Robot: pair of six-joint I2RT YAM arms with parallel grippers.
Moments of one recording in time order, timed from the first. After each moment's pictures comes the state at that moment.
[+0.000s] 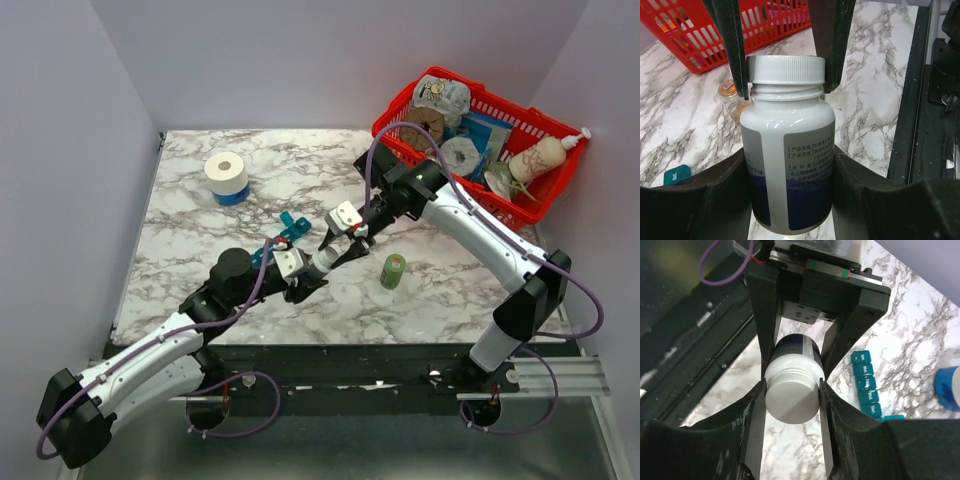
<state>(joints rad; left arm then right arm) -0.75 0.77 0.45 0.20 0.43 0.15 0.72 1.65 1.71 -1.16 -1.06 -1.35</state>
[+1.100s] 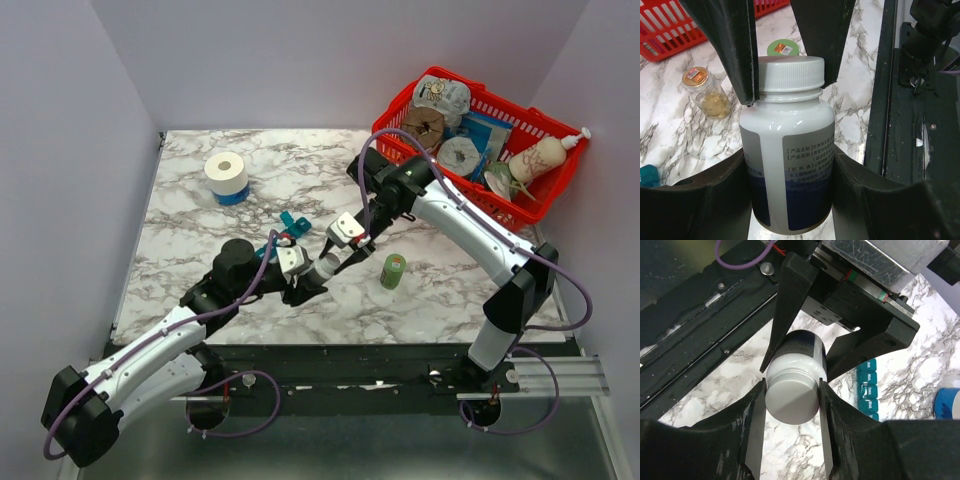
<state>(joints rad) -0.69 0.83 0.49 0.11 0.62 0.14 0.73 1.74 1.79 -1.37 -1.04 -1.64</state>
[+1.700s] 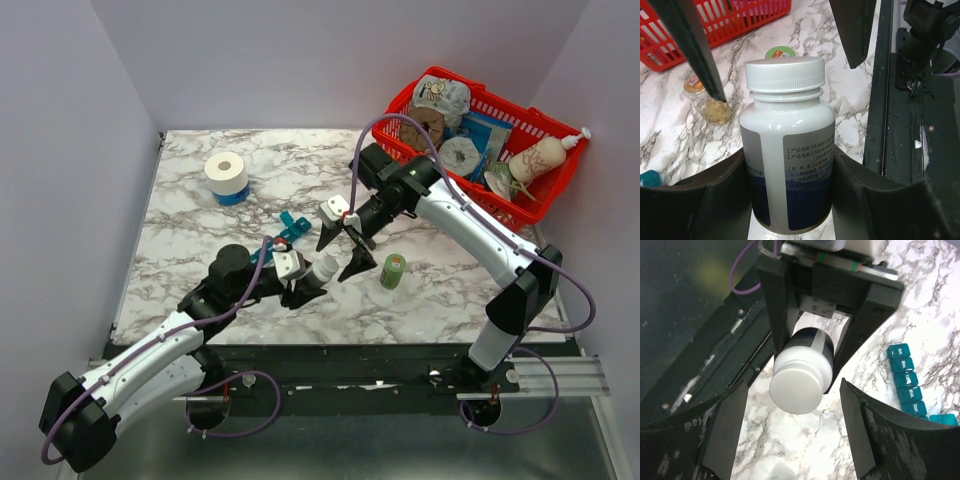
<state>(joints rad) -0.69 0.78 0.45 0.16 0.62 0.14 0.73 1.72 1.78 -1.33 -1.07 -1.32</state>
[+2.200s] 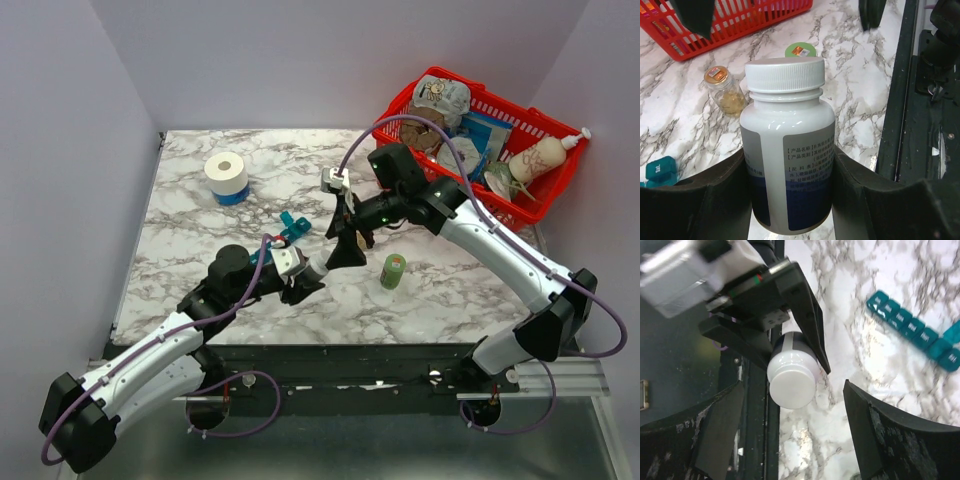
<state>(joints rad) -0.69 0.77 0.45 0.15 0.53 0.13 0.73 1.51 1.56 -0.79 -0.83 -0.34</state>
